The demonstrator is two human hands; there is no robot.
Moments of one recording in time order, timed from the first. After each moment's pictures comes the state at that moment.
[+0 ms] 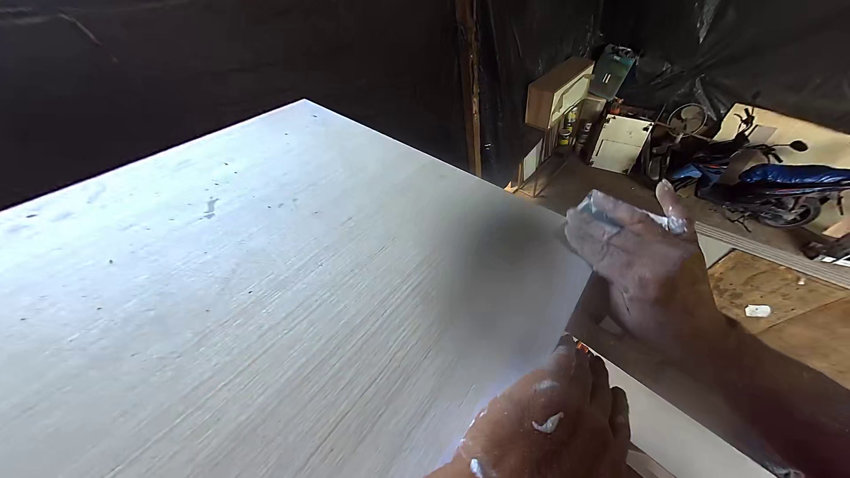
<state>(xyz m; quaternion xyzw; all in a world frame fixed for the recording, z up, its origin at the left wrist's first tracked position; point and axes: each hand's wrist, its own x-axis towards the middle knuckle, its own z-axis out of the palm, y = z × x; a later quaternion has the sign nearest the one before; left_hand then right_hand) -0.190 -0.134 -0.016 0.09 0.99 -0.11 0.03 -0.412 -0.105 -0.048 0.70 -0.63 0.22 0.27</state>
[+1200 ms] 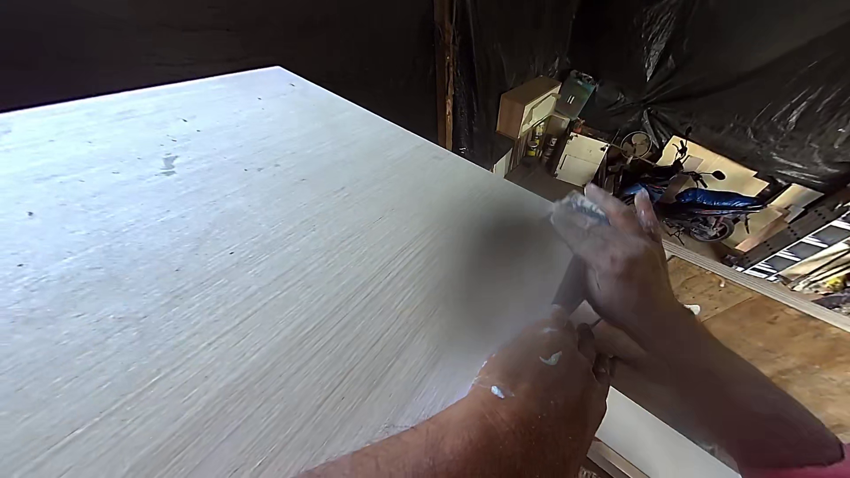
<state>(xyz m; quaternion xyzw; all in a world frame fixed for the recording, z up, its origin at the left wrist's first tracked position) -0.195 -0.134 -0.009 0.09 0.98 -0.10 0.11 -0.382 -0.095 -0.049 0.66 -0.68 0.19 0.28</state>
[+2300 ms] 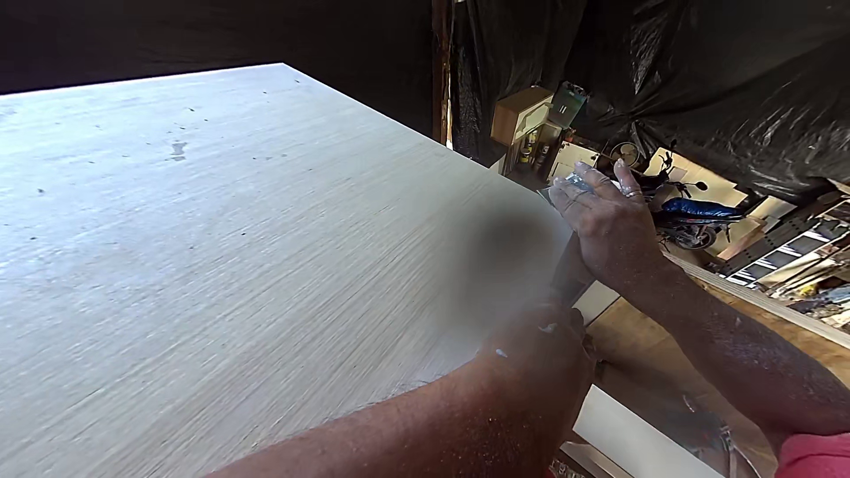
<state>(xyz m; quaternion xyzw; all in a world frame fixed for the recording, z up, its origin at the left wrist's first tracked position) -0.199 -0.135 -0.002 0.08 0.98 -0.07 0.16 -0.400 -0.114 -0.024 0.65 -0.71 0.02 0.28</state>
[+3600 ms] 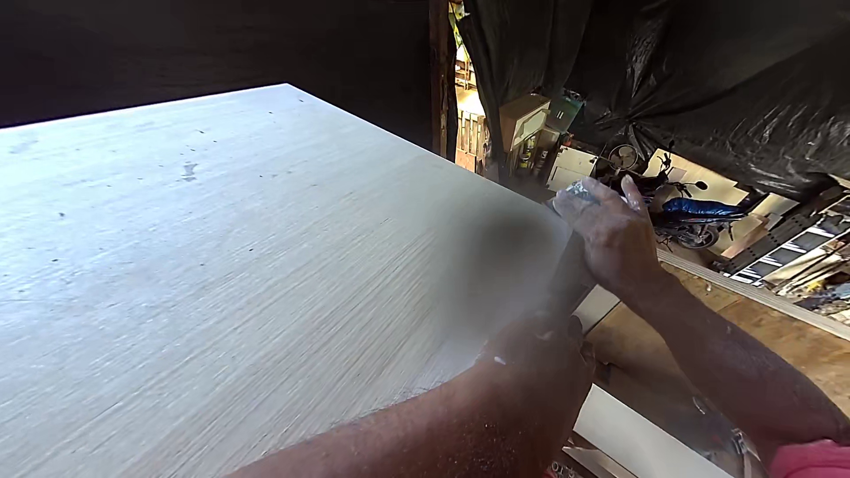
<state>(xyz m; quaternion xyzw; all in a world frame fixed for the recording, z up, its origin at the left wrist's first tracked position) -0.198 -0.133 0.001 0.08 0.98 -0.06 0.19 -0.411 -0.104 -0.040 0.65 -0.68 0.11 0.31</state>
